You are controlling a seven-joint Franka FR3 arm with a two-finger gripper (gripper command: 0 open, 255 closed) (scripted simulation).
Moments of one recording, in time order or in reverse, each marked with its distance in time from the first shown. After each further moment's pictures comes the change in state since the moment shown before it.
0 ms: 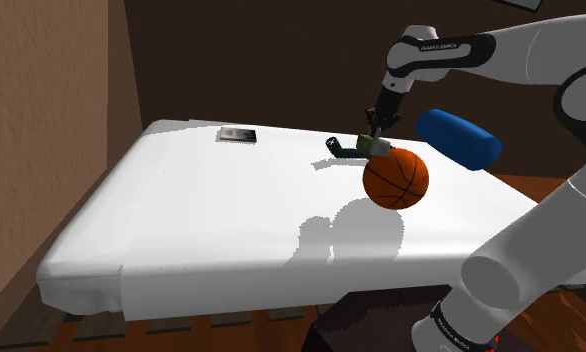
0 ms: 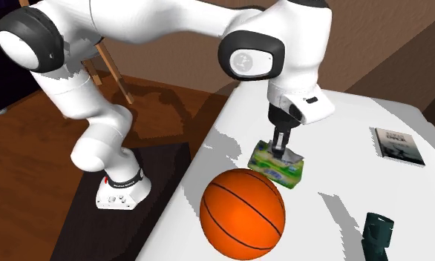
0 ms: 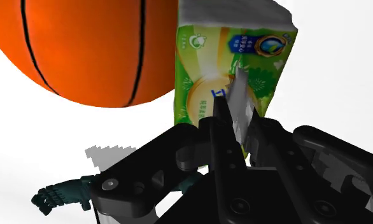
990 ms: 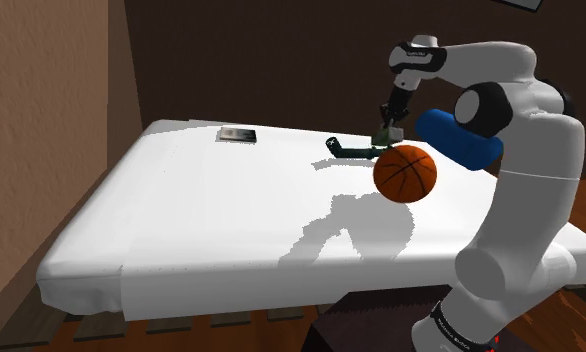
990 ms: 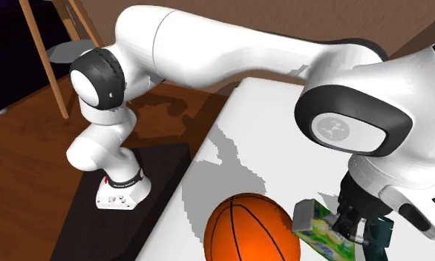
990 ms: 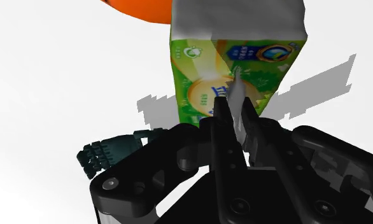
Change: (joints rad) arm -0.181 0.521 -0.124 0.642 0.127 -0.166 -0.296
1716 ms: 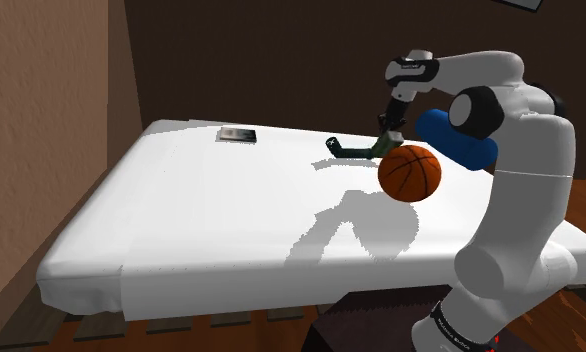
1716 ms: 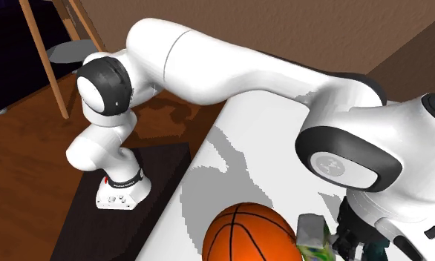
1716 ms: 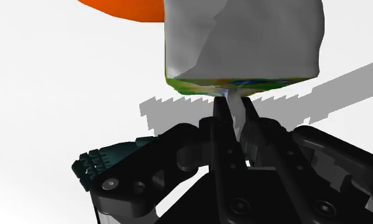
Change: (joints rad) arm -0.020 0.050 -0.002 -0.044 0.016 0.098 -0.032
